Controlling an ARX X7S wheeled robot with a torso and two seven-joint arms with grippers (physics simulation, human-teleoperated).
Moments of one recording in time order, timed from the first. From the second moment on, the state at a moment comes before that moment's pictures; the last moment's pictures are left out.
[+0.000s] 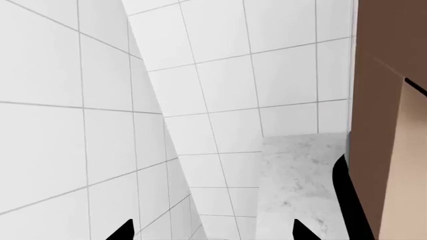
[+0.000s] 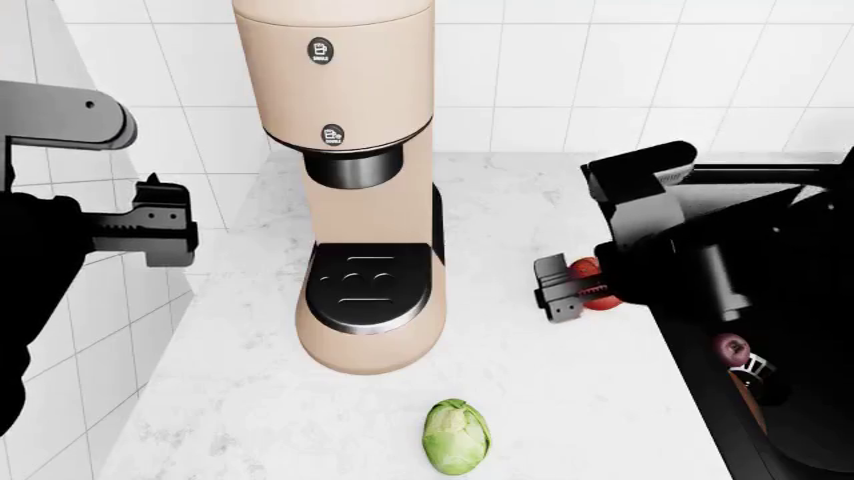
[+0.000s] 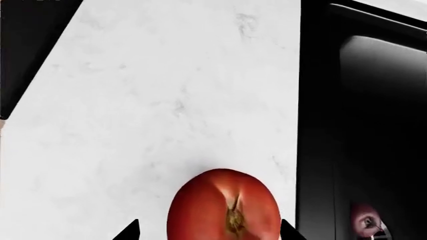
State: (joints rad) left arm -1.24 -1.10 0.68 0.57 -1.86 -0.82 -1.33; right arm 1.66 0.74 -1.57 0.15 1.99 0.82 0.74
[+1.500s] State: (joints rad) left arm -1.28 -1.09 0.69 0.56 -1.88 -0.83 -1.35; right arm 1.64 0.86 -1.52 0.00 1.97 0.71 0.77
